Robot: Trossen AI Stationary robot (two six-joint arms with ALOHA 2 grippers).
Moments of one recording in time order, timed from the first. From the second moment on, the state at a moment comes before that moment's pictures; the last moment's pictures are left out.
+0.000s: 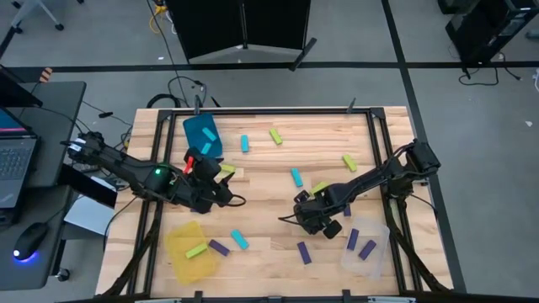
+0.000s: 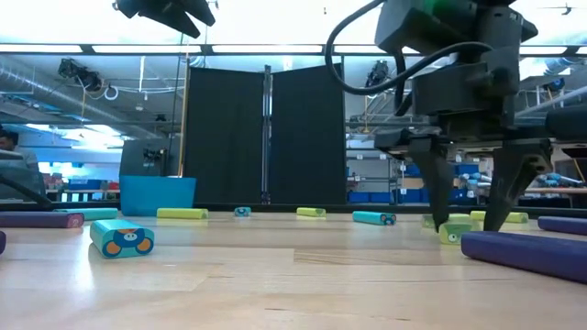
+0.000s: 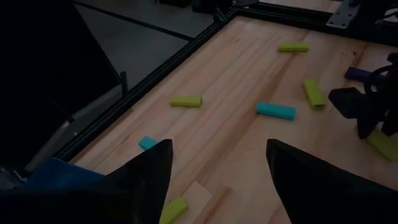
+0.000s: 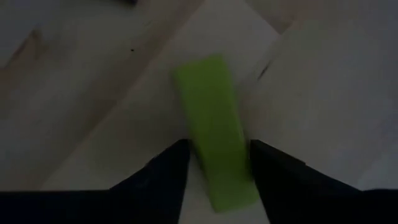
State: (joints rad) left arm -0.41 1.24 1.17 -0.88 -0.94 -0.74; right arm 0.30 1.78 0.99 -0.55 -0.03 -0.41
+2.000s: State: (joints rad) left arm -0.45 1.08 1.60 -0.97 -0.99 -0.27; right arm 0.23 2.73 2.31 0.30 -0.29 0.09
